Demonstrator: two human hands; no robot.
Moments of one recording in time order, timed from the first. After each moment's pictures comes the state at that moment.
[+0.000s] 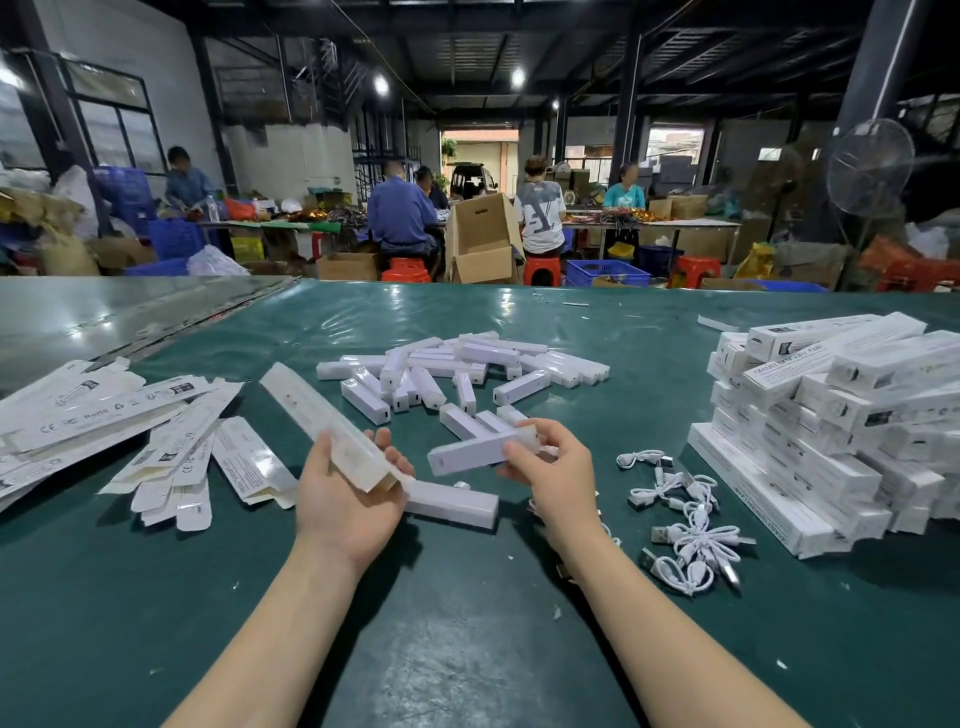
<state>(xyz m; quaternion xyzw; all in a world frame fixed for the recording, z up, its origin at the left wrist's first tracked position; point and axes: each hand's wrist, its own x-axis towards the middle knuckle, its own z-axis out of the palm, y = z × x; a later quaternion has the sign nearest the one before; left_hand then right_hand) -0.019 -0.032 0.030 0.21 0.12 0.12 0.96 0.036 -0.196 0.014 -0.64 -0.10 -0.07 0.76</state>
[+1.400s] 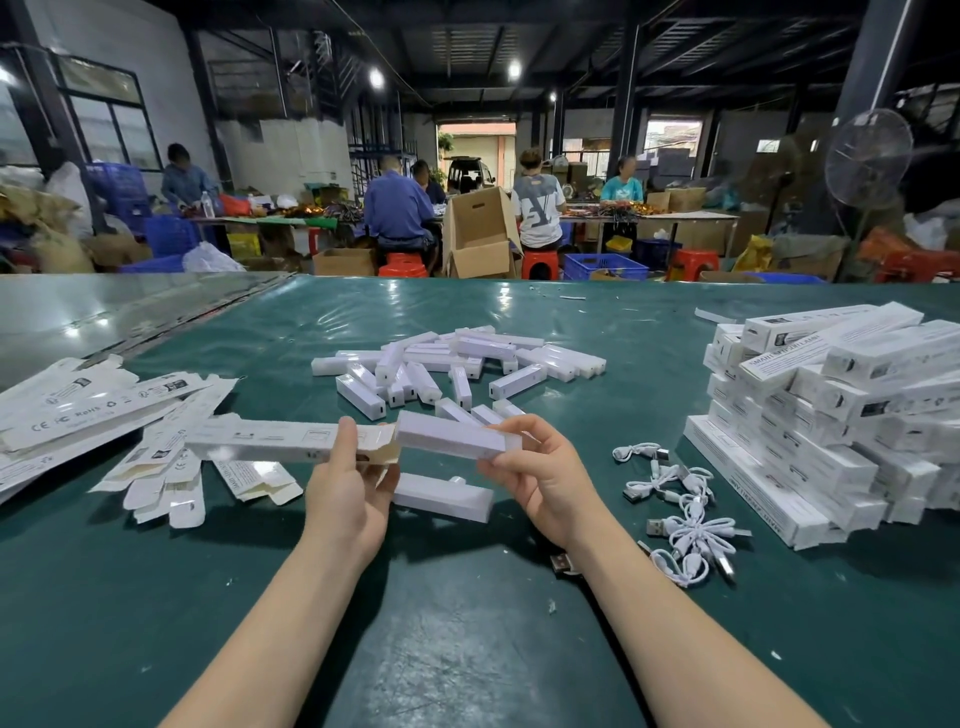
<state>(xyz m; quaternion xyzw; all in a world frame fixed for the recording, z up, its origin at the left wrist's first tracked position) -0.013 -0.046 0.029 0.35 0.20 0.24 0.88 0.043 -0.201 0.015 -0.47 -0.18 0.15 0.85</state>
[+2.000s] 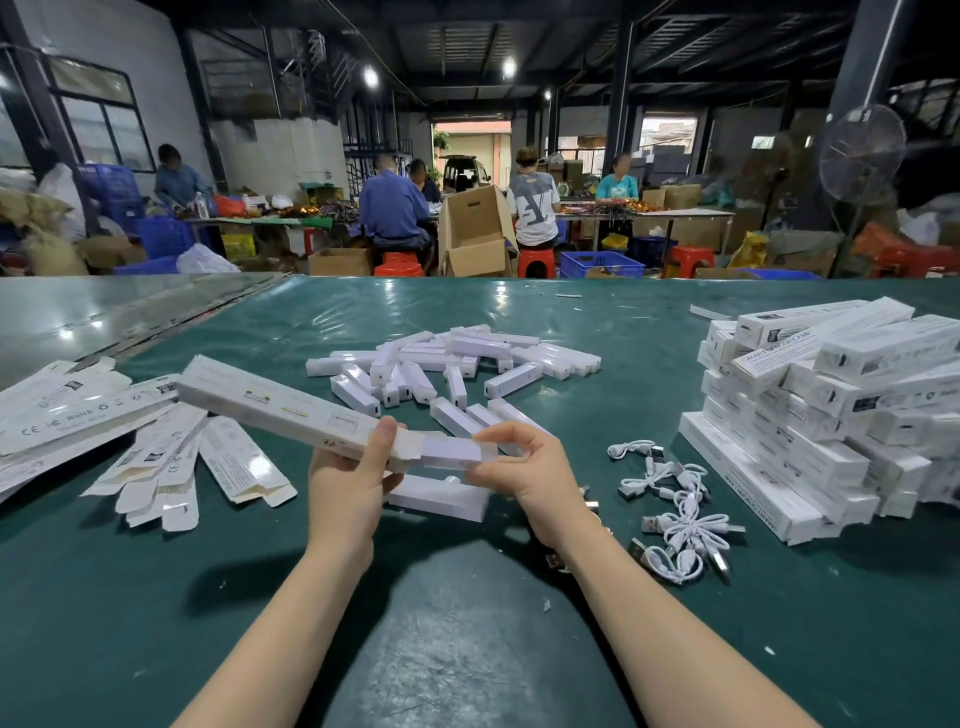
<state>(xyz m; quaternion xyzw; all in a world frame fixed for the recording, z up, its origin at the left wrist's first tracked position) -0.013 -0.049 0.018 0.55 0.12 0.32 0.76 0.031 -0.197 0.017 -0.67 -0.18 0.04 0.72</state>
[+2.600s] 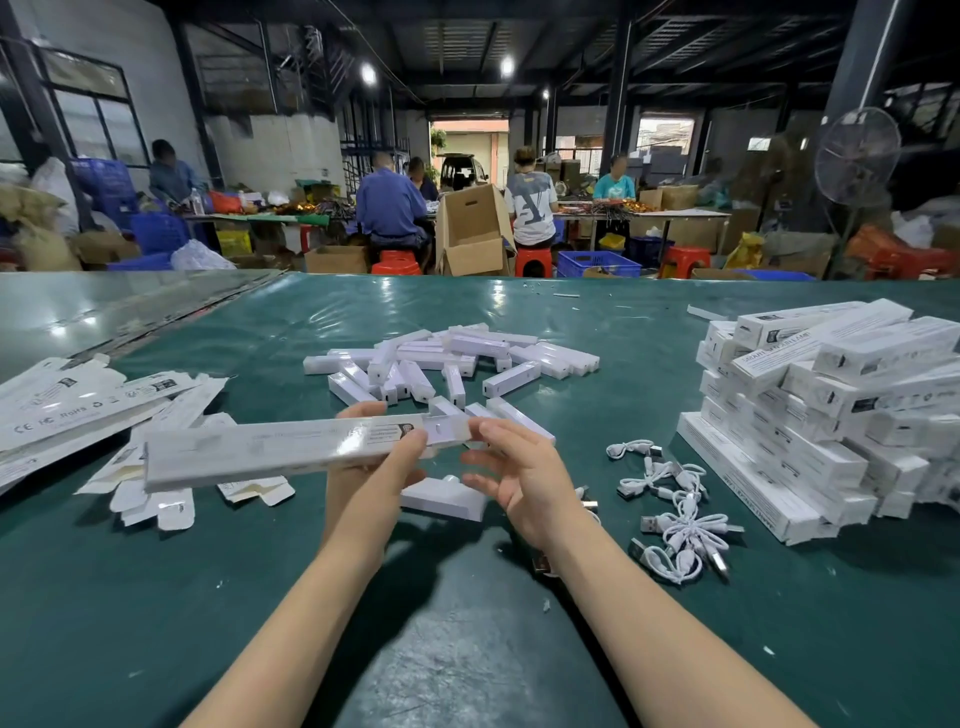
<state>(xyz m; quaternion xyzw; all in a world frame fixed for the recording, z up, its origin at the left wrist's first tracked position) -0.016 -0.057 0.014 0.61 0.01 0.31 0.73 0.026 -0.188 0.028 -0.49 -0.13 0.16 0.85</state>
